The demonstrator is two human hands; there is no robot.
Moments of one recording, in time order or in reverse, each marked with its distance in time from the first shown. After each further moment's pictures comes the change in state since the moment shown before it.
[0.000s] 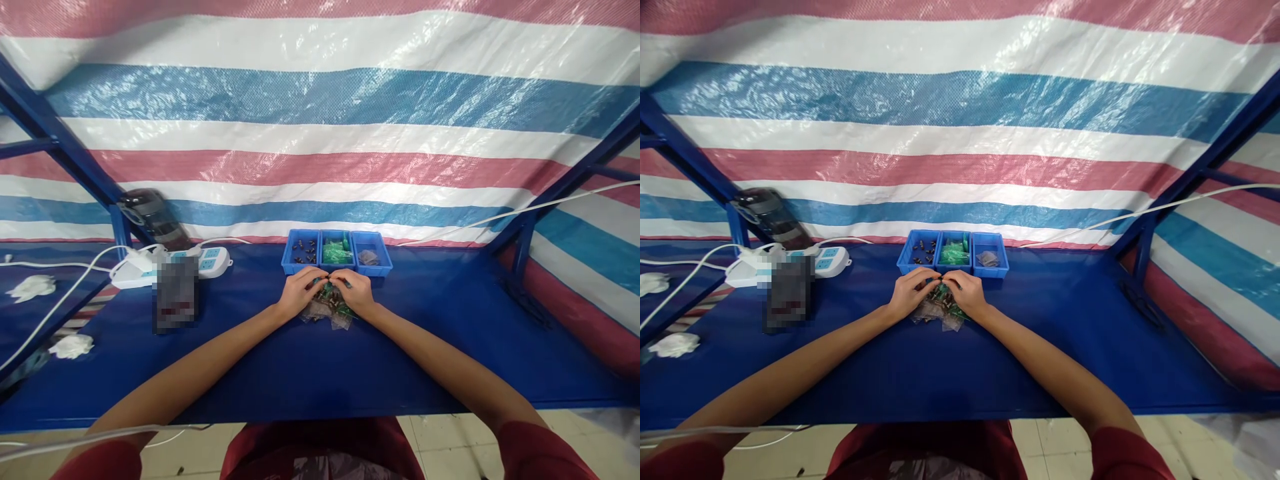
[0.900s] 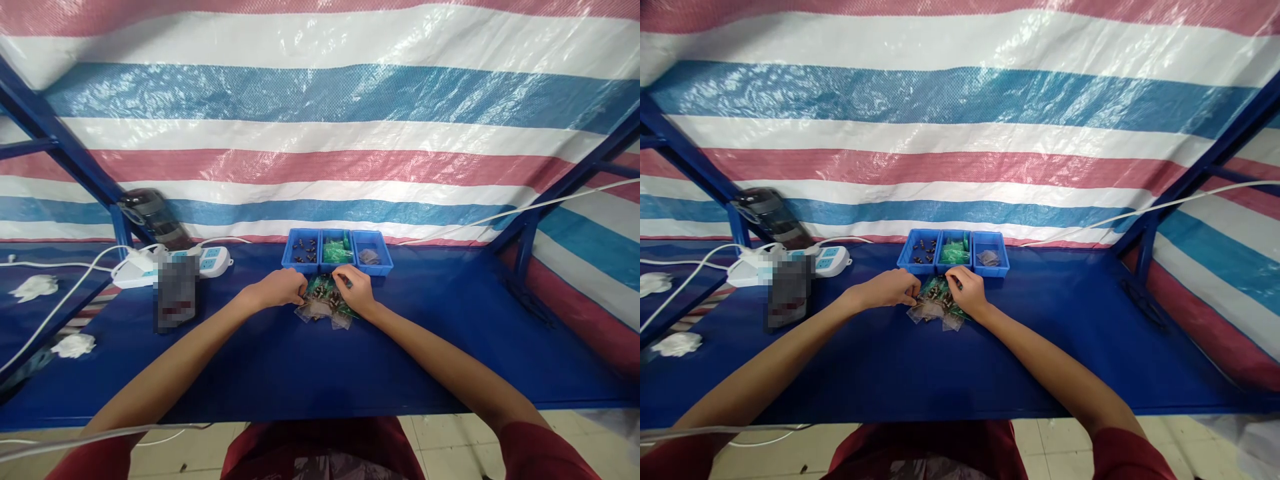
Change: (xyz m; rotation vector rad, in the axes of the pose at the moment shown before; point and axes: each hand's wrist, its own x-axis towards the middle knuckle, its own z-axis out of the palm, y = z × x) left_hand 0.042 0.012 -0.066 0.283 -0.957 -0.401; right_hand 0.003 -0.003 -0.002 -0.015 -0.020 0.088
